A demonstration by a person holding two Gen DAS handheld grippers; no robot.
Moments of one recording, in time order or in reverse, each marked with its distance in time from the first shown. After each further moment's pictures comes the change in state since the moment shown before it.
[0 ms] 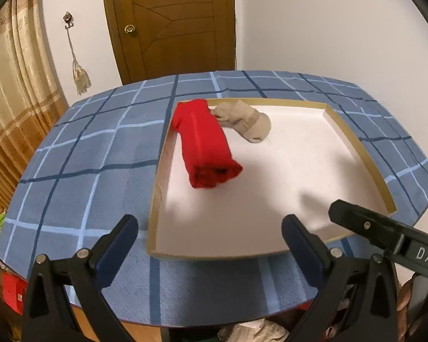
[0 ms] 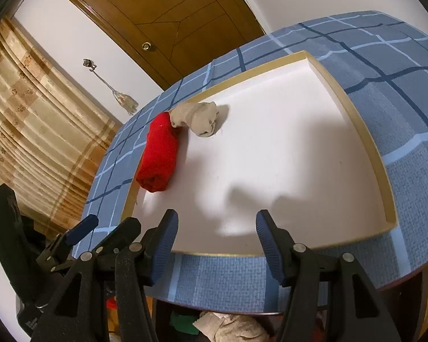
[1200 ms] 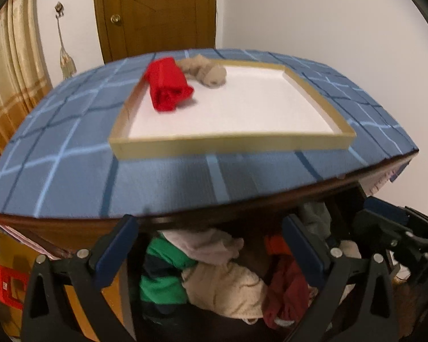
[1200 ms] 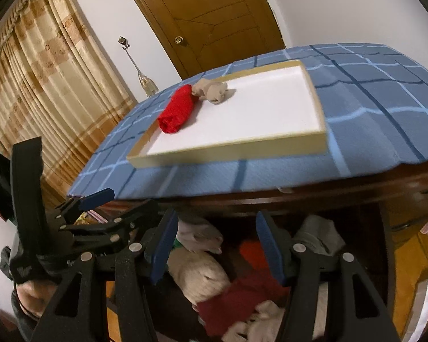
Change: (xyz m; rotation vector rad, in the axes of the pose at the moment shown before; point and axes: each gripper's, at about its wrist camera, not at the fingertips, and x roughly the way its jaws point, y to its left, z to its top) left arm -0.028 -0.031 -0.095 0.010 0.042 -0.101; right arm -0.078 -0.020 -0.100 -0.230 -0.046 -0.009
